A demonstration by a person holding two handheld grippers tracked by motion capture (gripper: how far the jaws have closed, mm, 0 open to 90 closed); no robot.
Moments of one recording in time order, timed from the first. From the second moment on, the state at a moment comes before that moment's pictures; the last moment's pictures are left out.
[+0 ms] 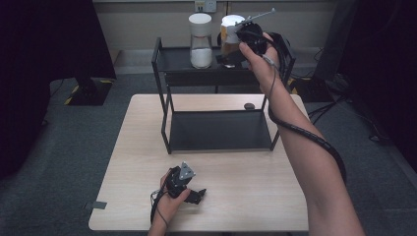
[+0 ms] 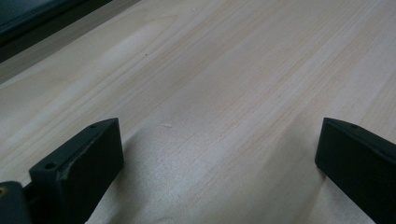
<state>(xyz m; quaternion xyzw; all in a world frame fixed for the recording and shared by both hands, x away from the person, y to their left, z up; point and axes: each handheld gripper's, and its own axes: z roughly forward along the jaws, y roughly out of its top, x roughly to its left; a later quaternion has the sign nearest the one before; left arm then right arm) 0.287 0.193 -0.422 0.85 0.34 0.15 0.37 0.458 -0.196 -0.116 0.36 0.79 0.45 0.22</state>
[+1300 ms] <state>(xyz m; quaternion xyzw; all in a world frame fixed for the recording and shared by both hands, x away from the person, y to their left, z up) 0.286 0.192 -0.422 0.85 0.35 0.15 0.37 0.403 -0.239 -0.193 0.33 0.80 0.48 0.16</state>
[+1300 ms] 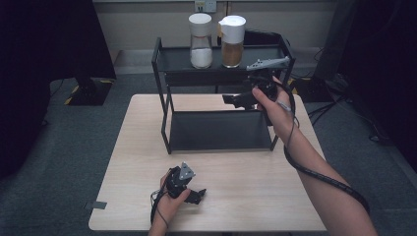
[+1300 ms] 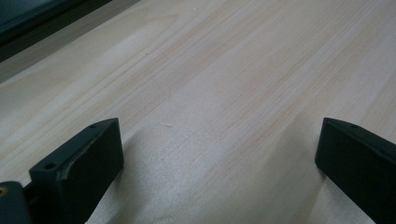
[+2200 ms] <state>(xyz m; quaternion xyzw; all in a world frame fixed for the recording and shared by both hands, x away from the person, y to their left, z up) 0.286 0.192 -0.422 0.85 0.35 0.15 0.37 0.392 -0.256 -0.281 0.35 0.79 0.49 0.13</state>
